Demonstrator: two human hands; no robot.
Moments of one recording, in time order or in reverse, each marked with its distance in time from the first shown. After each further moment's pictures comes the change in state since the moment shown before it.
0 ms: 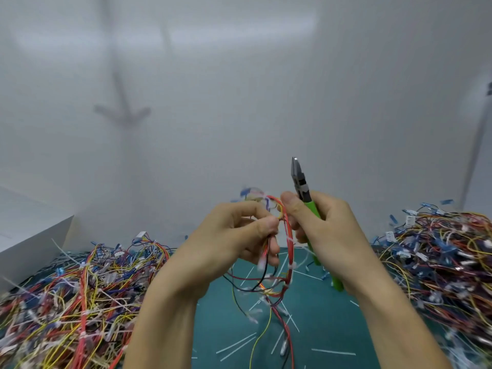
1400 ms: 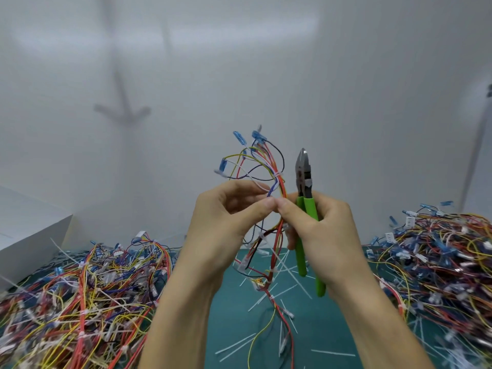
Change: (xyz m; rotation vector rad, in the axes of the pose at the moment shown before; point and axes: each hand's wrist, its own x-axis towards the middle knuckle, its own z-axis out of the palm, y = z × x) left_hand 0.008 0.003 0.009 -0.090 0.381 0.176; right_hand -0.008 -0.011 0.015 0.124 0.113 -0.012
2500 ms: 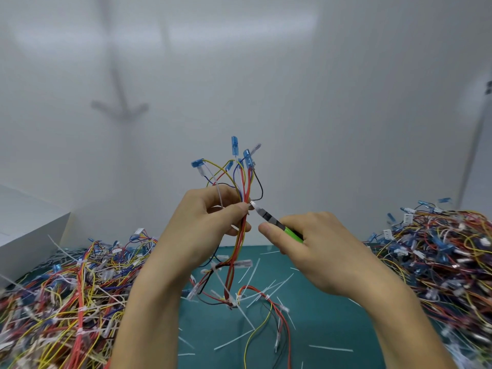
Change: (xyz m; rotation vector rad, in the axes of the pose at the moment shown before) left_hand 0.002 0.000 -0.026 0.326 -0.053 -0.049; right_hand 0.001 0.003 -0.019 -0.829 -0.408 -0.140
